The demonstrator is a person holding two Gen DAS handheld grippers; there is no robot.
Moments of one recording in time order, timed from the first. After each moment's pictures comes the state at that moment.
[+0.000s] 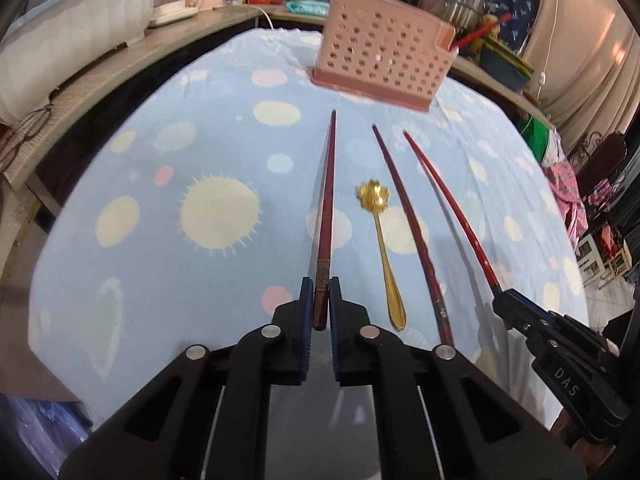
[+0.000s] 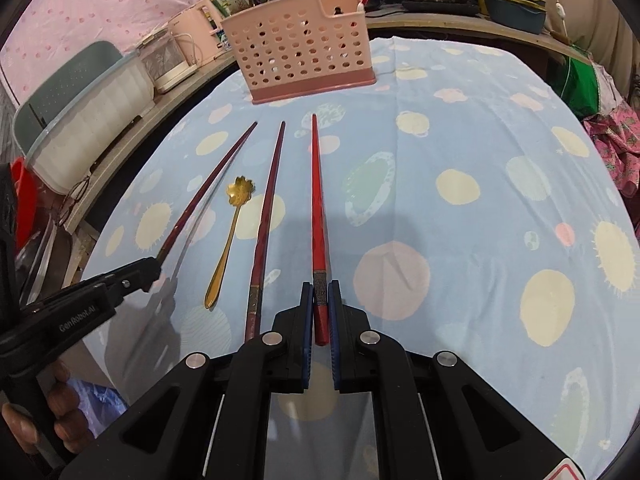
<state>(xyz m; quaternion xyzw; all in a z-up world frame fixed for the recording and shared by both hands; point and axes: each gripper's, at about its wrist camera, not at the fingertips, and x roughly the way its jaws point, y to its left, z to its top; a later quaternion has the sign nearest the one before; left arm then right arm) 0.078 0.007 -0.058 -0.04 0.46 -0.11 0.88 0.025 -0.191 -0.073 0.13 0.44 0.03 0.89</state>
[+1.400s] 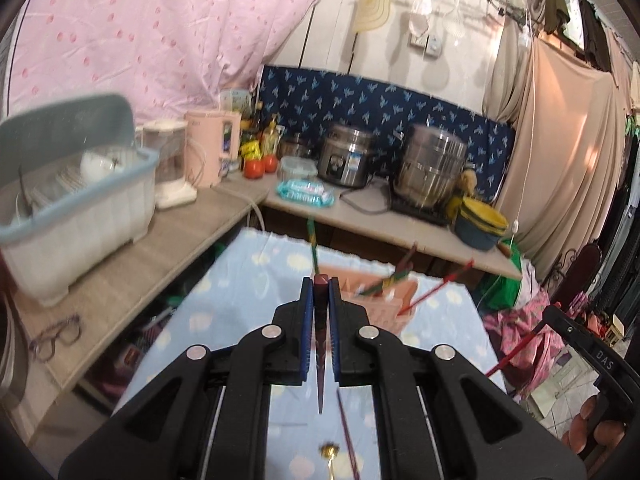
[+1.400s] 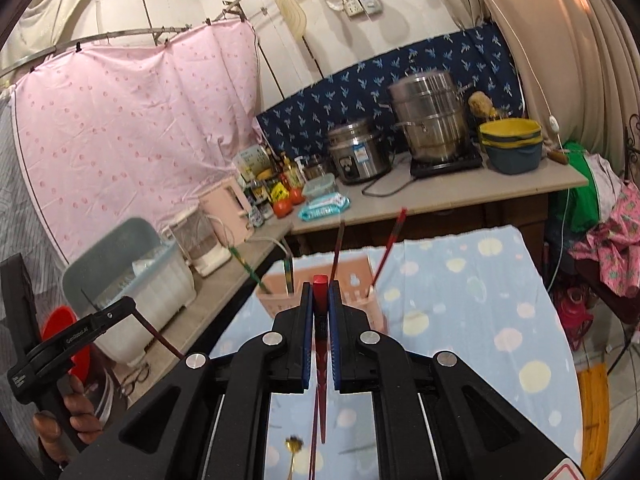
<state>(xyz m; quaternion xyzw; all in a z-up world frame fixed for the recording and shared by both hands) 0.164 0.015 0.169 -0.08 0.23 -0.12 0.96 0.093 -0.273 0.144 0.19 0.21 0.04 0.96</state>
